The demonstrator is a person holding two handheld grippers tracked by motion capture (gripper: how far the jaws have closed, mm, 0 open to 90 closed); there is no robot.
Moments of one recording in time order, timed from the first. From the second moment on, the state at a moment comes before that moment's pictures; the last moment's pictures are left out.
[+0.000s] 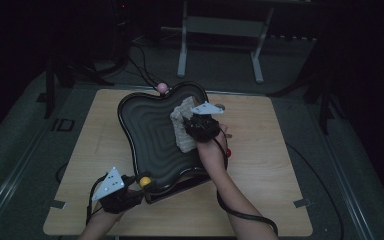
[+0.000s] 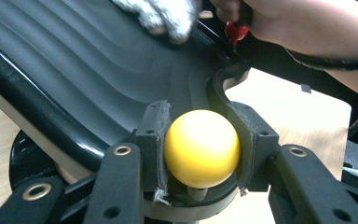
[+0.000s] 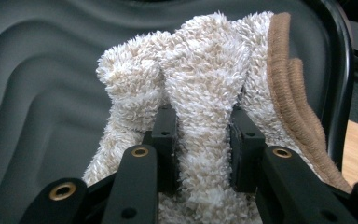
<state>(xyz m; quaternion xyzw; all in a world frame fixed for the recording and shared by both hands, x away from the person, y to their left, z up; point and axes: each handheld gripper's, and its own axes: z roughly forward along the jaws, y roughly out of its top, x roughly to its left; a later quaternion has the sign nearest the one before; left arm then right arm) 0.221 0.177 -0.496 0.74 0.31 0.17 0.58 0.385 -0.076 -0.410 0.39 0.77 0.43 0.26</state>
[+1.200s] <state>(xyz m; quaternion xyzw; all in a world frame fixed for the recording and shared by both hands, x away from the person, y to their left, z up) 0.221 0.176 -0.496 0.74 0.32 0.17 0.57 0.309 -0.112 -0.453 0.36 0.79 0.43 0.24</state>
